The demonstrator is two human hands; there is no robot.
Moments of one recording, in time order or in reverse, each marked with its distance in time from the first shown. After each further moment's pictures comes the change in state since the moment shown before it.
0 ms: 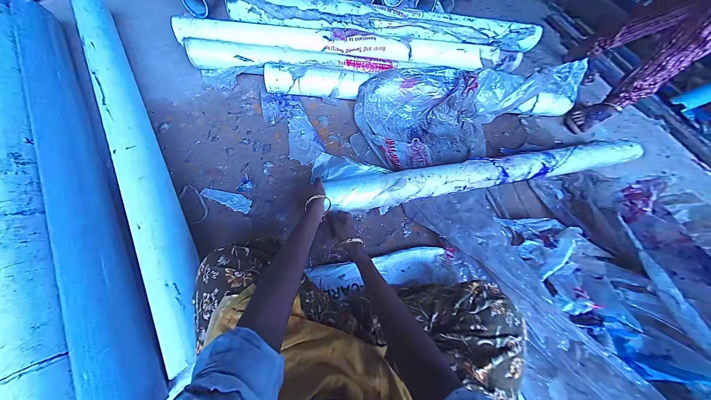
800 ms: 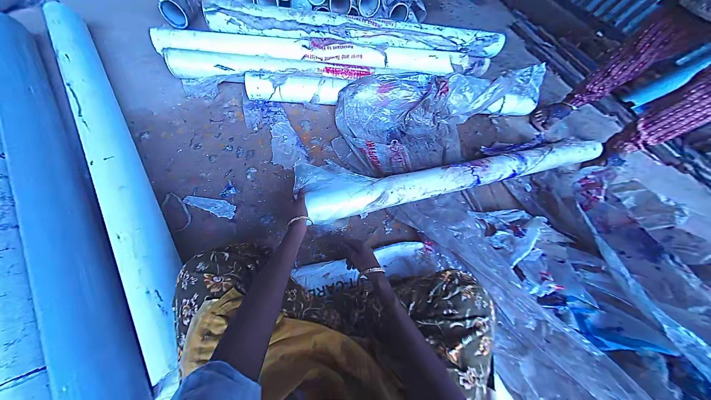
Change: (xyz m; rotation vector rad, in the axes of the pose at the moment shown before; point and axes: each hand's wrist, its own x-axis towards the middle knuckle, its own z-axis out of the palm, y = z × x) left_hand -0.041 -0.020 -0.007 -0.016 0.104 0.120; right_hand -0.077 0.031 -0.077 -0.239 -0.129 0.132
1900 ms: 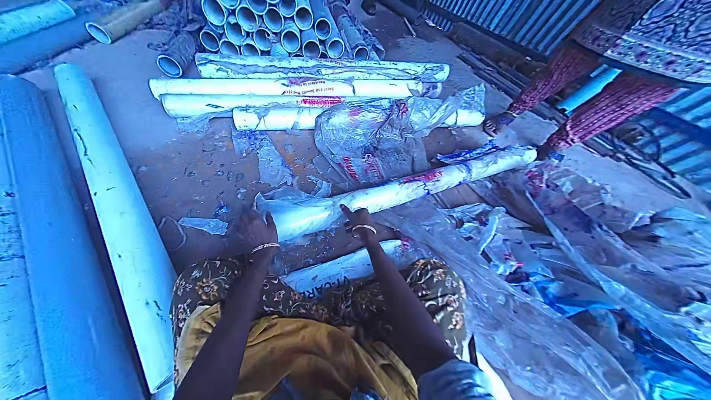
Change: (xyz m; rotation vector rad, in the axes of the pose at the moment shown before) left_hand -0.037 -0.021 -0.064 0.473 0.275 0.433; right_hand 0.036 -0.040 -0.068 0.044 0.351 0.262
